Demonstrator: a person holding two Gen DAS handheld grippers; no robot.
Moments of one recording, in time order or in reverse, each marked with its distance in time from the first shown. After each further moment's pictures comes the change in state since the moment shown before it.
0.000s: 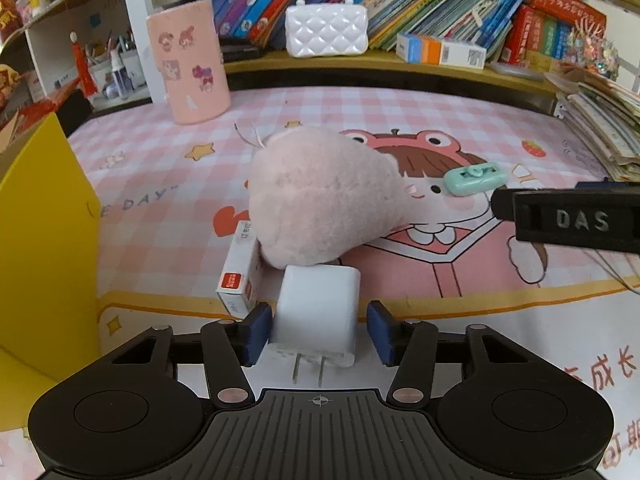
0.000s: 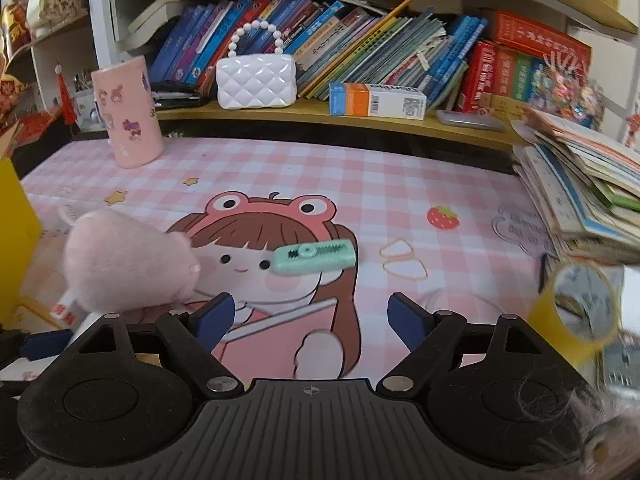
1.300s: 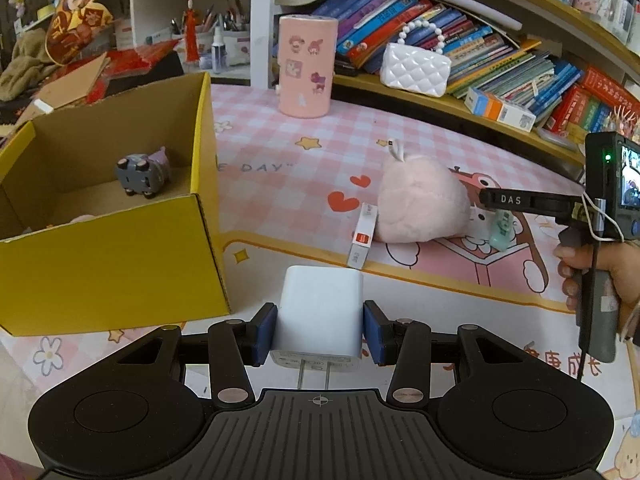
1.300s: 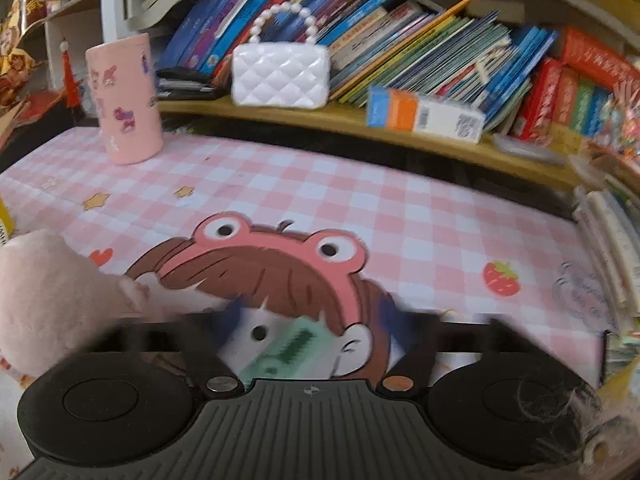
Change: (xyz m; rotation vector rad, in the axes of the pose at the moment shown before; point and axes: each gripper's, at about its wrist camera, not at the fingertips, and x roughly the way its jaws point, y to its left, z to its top) left arm -0.089 0.071 -0.035 -0.228 -0.042 0.032; right arm 0.070 0.004 0.025 -0.086 -0.073 0.048
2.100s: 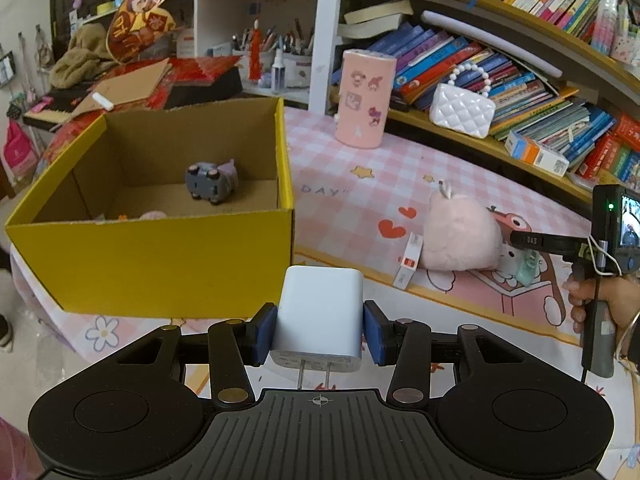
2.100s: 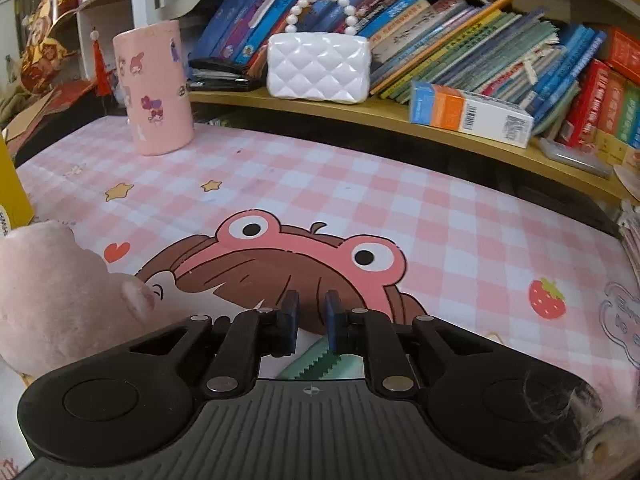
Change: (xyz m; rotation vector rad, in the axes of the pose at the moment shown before) left arm -0.035 0.023 -0.005 -0.107 -0.075 0.094; right arm 0.020 -0.001 0.004 -0.038 0.031 0.117
